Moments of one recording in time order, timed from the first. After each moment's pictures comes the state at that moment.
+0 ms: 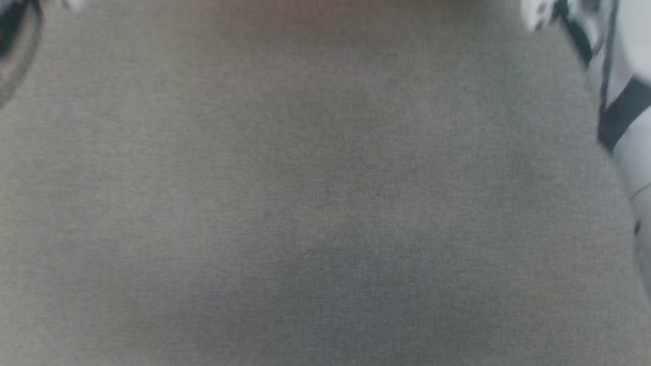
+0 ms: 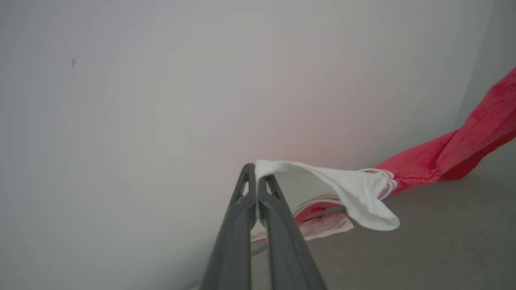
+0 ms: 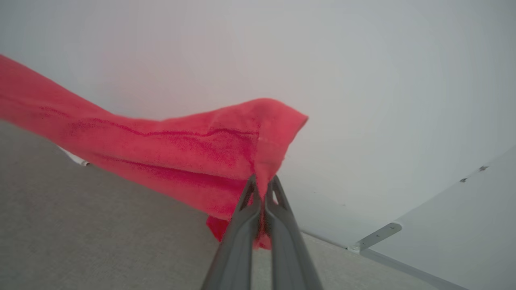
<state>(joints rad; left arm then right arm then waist) -1.46 0.61 -0.86 0.77 -0.81 -0.13 -0.13 -1.42 -0.16 0.20 1.20 -0.01 0.13 -0.09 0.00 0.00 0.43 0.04</state>
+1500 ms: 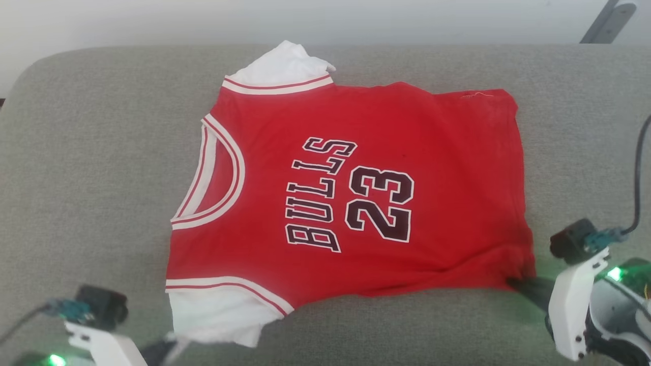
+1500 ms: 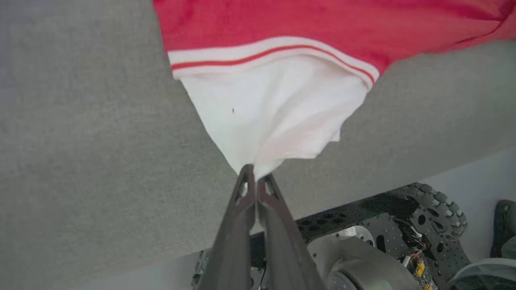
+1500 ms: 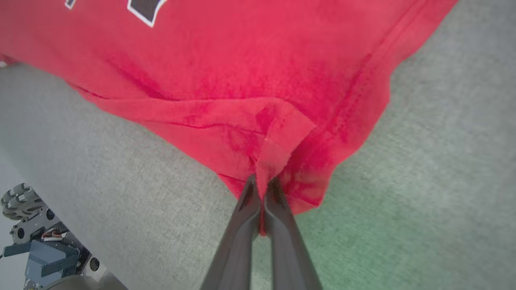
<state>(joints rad) -0.36 1.18 -1.08 -0.37 -1.37 0.41 0.12 -0.30 -0.78 0.64 0.10 0.89 0.13 0.40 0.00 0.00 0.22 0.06</state>
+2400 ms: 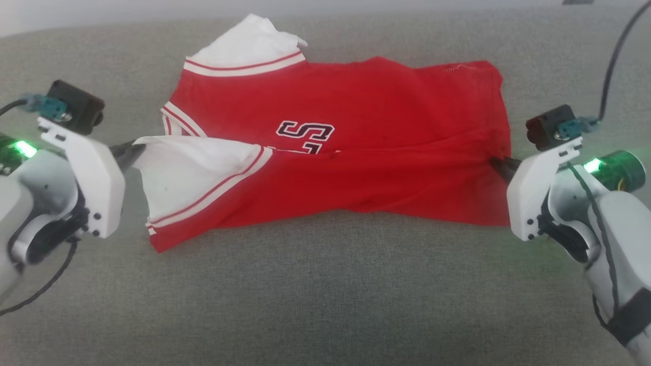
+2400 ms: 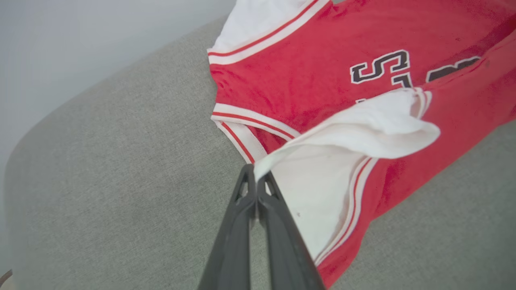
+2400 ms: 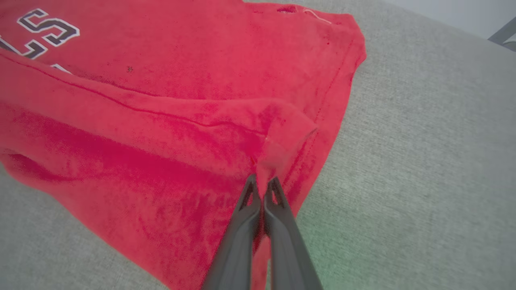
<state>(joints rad) -0.93 0.96 -1.00 0.19 -1.06 0.03 0.30 -0.62 -0.43 0.41 0.40 0.51 0.13 0.43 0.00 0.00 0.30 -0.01</state>
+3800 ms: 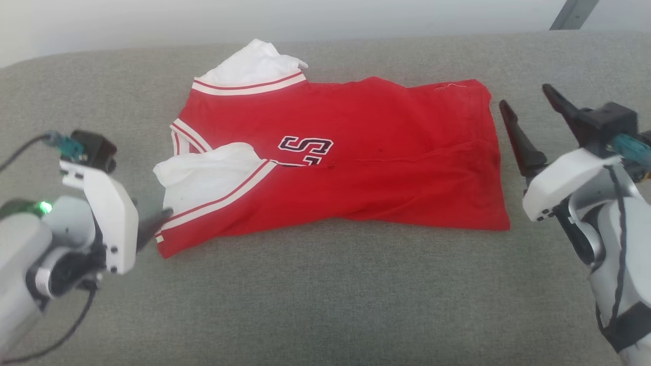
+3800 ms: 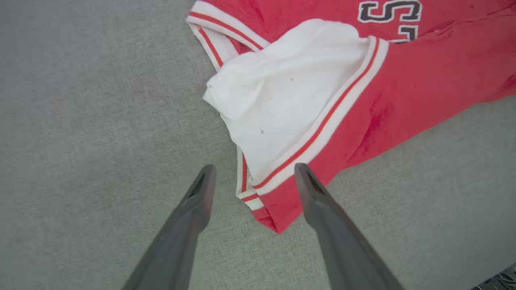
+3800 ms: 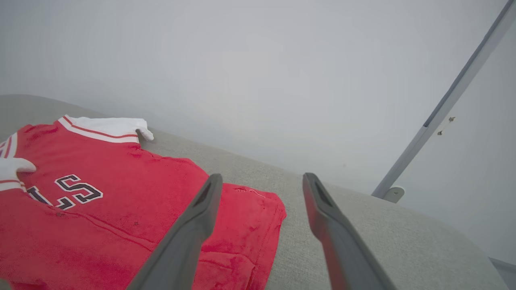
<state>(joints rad) -0.84 0.91 -1.02 0.26 -1.25 0.08 0.42 -0.56 -0.34 0.21 0.34 0.26 0.13 -0.04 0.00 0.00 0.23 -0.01</state>
